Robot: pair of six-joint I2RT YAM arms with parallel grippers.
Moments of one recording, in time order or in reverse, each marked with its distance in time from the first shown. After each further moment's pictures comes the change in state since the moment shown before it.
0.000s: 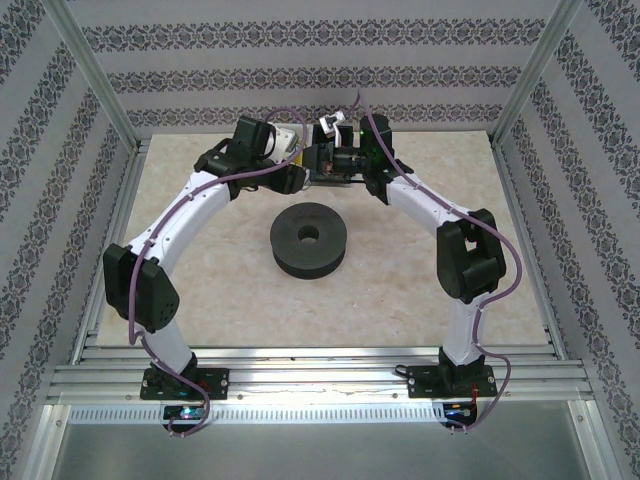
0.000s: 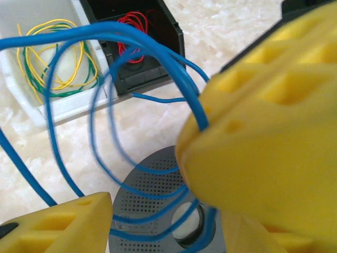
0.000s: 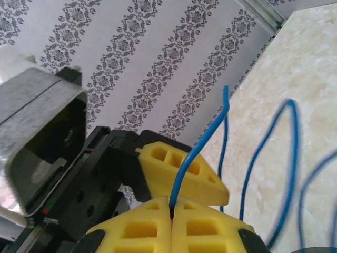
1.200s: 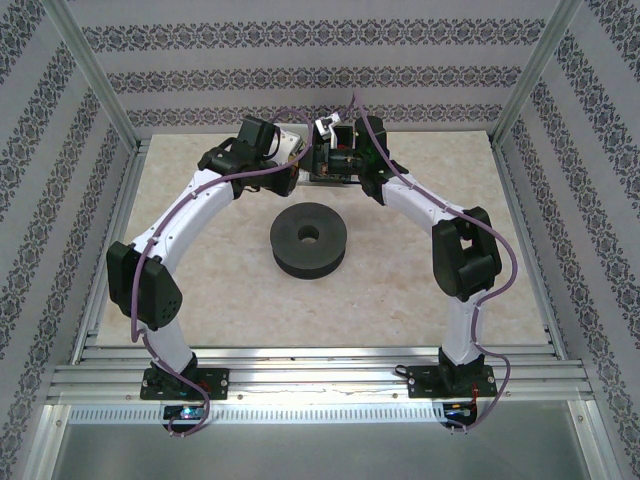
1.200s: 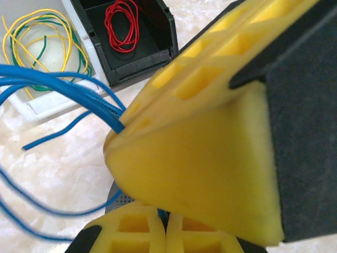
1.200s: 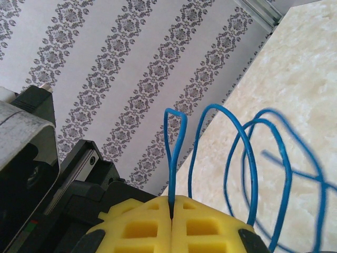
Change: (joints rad) left arm -0.013 0.012 0.024 -0.050 0.008 0.026; right arm 0.014 0.029 0.015 0.004 0.019 0.014
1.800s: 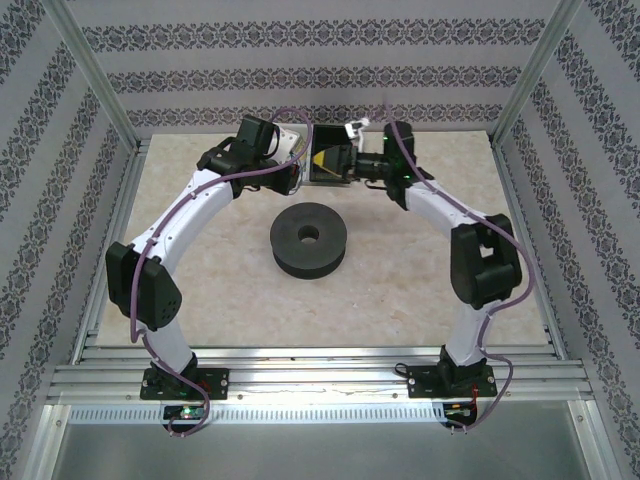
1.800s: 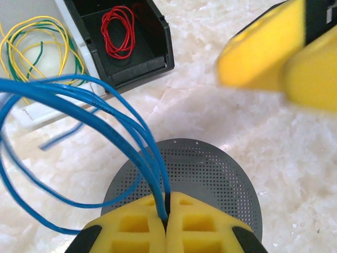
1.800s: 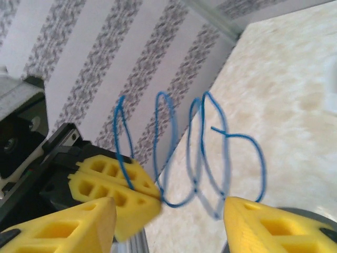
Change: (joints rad) left arm 0.000 -0.006 -0.002 0.020 0.024 -0.012; right arm -0.151 -0.132 -0.200 0.005 -0.007 -0.045
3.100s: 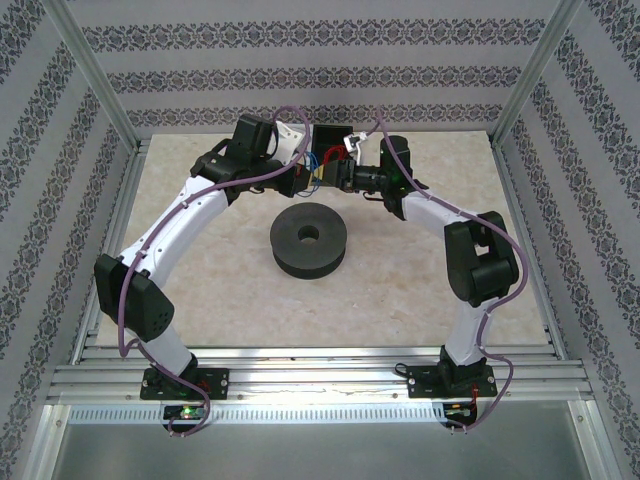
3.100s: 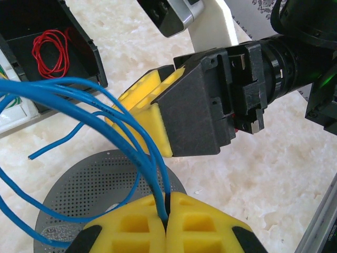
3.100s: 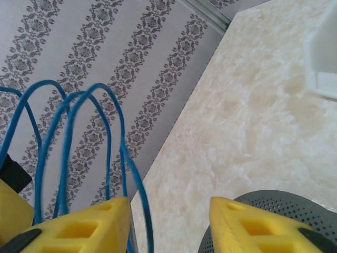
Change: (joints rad) left arm -0.034 -0.077 -0.029 0.049 0.180 -0.047; right arm 0.046 0.051 -0.073 0.112 0.011 -0.002
